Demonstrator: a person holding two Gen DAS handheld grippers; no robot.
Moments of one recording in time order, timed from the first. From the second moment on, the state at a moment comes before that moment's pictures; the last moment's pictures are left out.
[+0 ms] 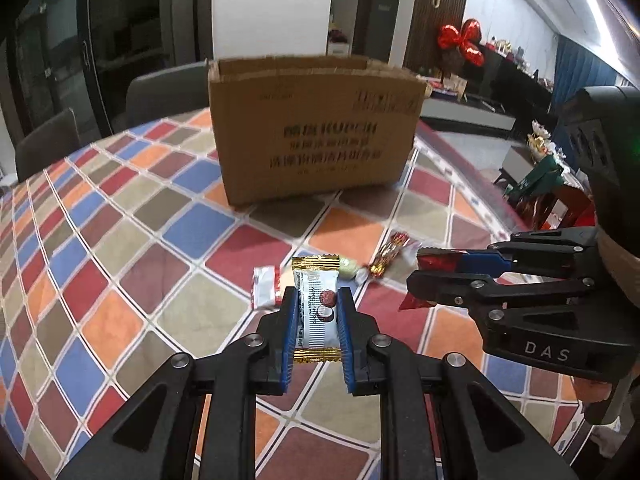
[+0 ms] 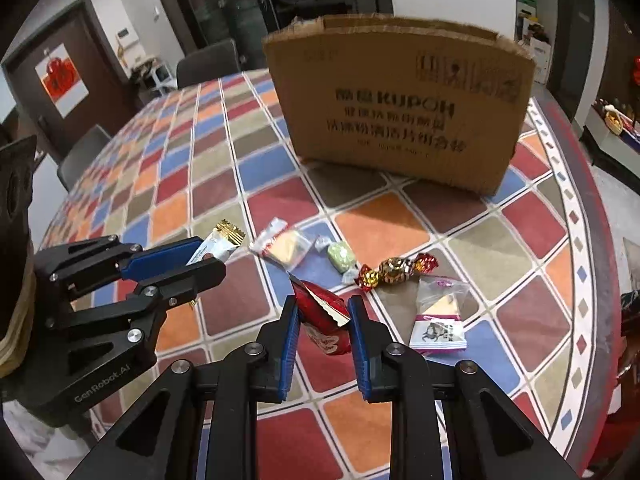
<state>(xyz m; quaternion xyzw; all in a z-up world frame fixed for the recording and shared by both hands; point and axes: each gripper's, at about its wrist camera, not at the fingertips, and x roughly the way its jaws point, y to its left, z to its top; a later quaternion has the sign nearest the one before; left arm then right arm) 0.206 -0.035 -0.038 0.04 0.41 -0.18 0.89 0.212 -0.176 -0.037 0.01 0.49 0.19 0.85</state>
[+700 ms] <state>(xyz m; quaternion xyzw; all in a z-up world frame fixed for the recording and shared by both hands) 0.209 -0.046 0.052 0.05 0.30 -0.20 0.93 0.207 -0.202 0.048 0.06 0.38 0.17 0.90</state>
